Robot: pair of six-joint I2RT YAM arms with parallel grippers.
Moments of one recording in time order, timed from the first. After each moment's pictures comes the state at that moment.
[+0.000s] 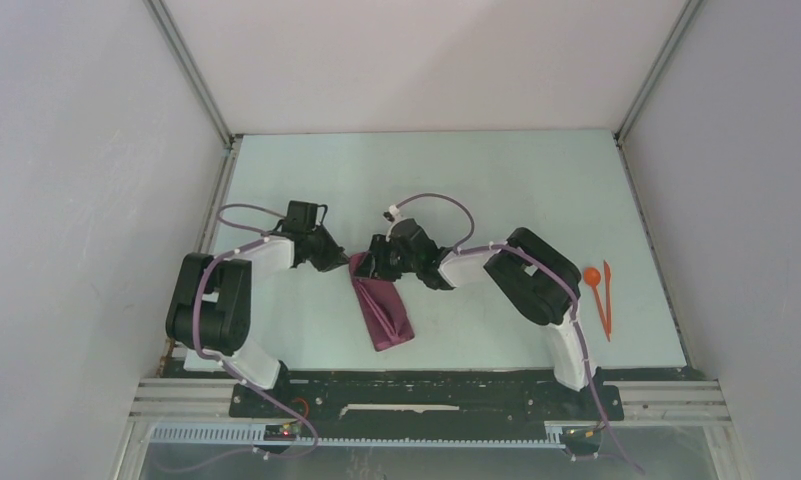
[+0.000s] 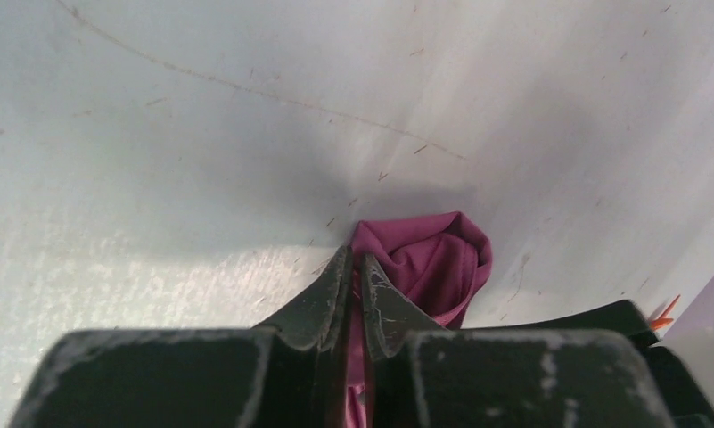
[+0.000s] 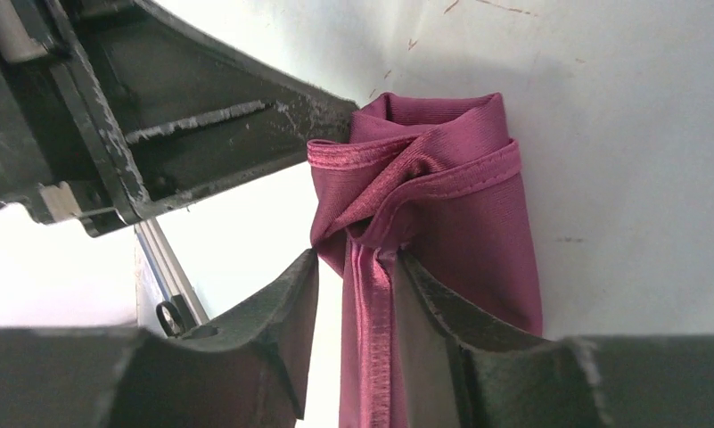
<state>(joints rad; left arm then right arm) -0.18 1.61 0.81 -0.19 0.19 -0.83 0.85 2.12 1.16 0.43 -0.28 0.90</state>
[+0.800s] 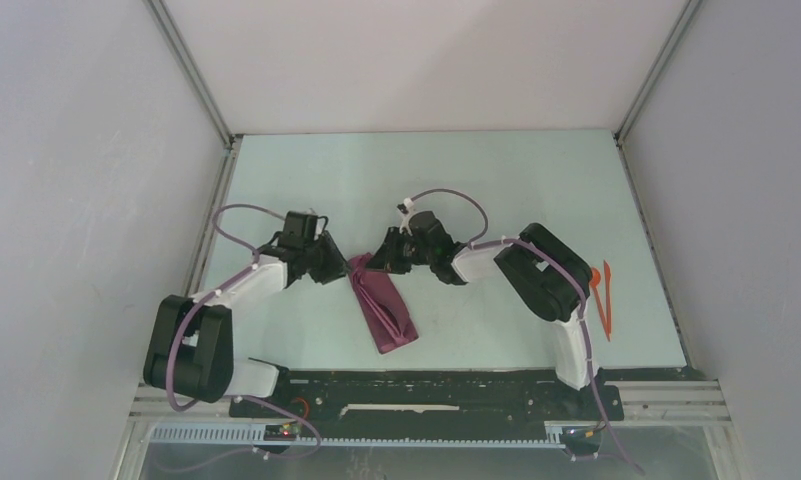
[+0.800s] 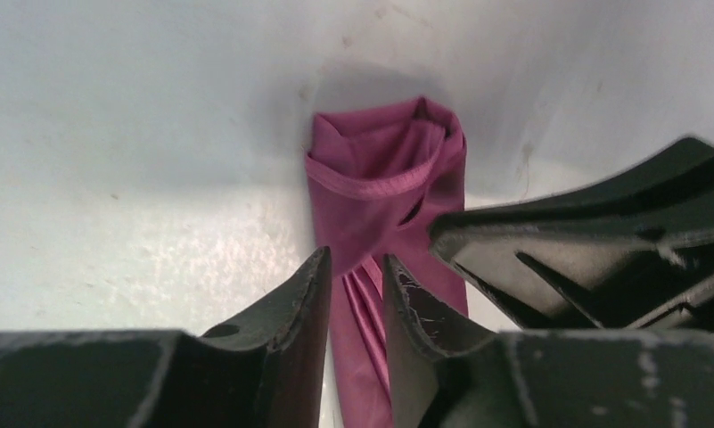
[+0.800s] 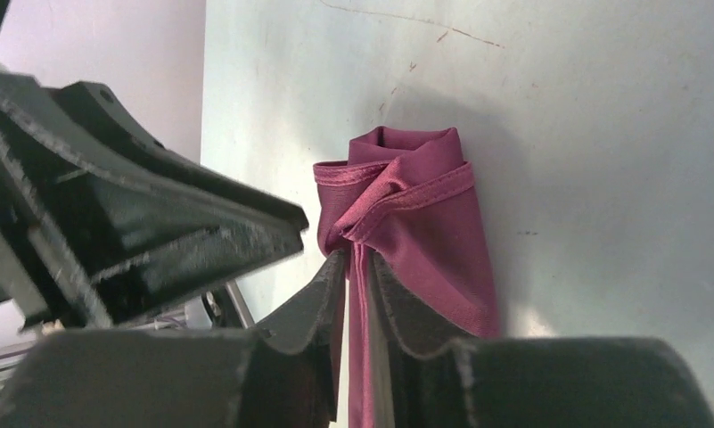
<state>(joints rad) -0.22 1.36 0.70 -0.28 0.18 -0.73 0.77 2.07 1.10 0.51 -0.40 0.95</state>
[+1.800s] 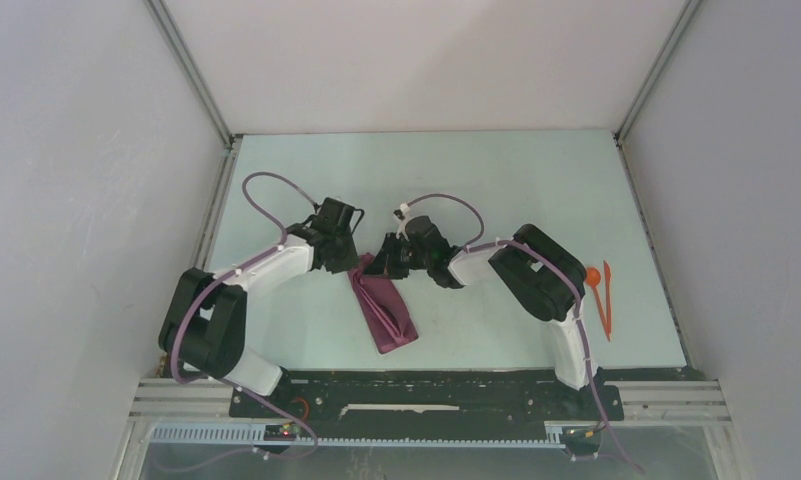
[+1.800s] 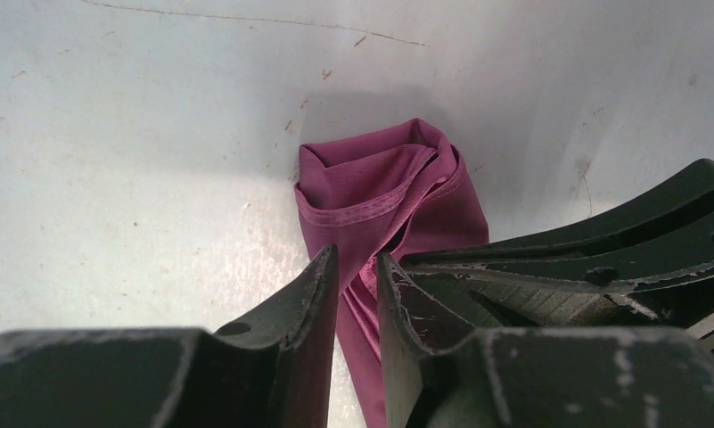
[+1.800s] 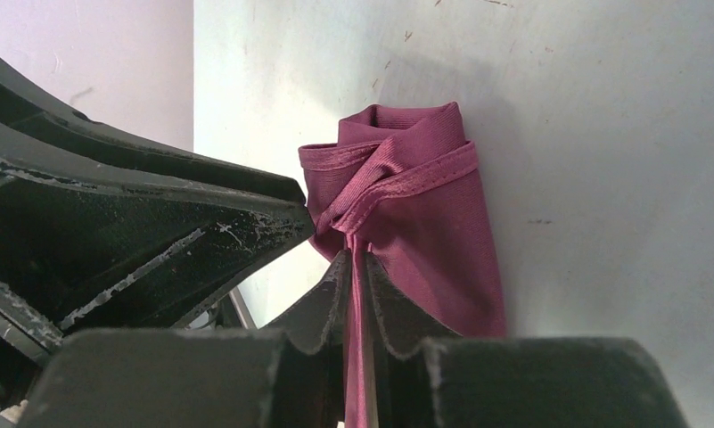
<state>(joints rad) -0.43 1.49 0.90 -0.46 -0.12 -0.64 0.79 2.10 1.10 0.52 -0.41 0.96</state>
